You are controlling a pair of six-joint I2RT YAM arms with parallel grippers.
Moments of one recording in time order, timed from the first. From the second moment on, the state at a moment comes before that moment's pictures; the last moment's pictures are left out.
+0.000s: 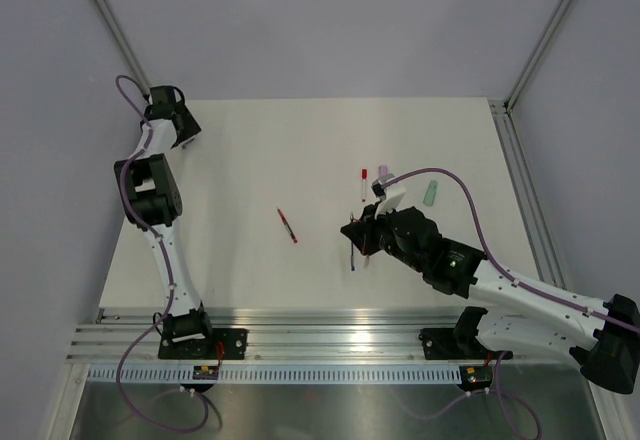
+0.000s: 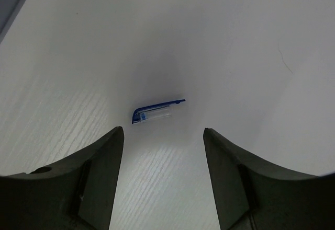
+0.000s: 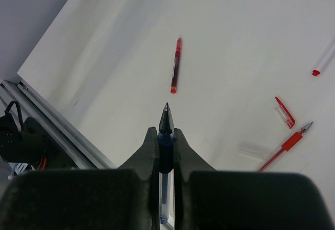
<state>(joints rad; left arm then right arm) 0.22 2.36 2.00 -0.43 -0.11 -0.37 0.98 0.96 0.69 -0.06 0.20 0.48</state>
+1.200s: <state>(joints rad) 0.23 2.49 2.13 -0.51 -0.11 -0.36 0.95 0.98 0.69 -0.02 0.16 0.48</state>
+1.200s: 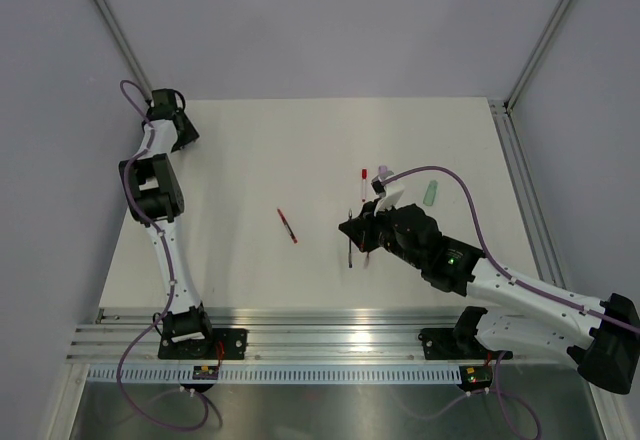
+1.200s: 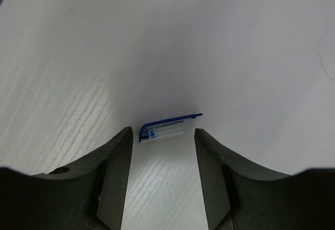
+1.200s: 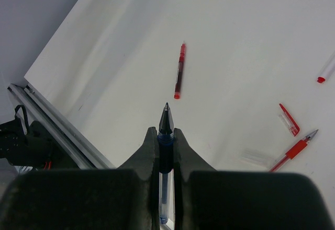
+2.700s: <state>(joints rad) 0.25 2.41 2.10 -0.42 0.02 -0.53 0.95 1.00 0.70 -0.02 0.14 0.48</state>
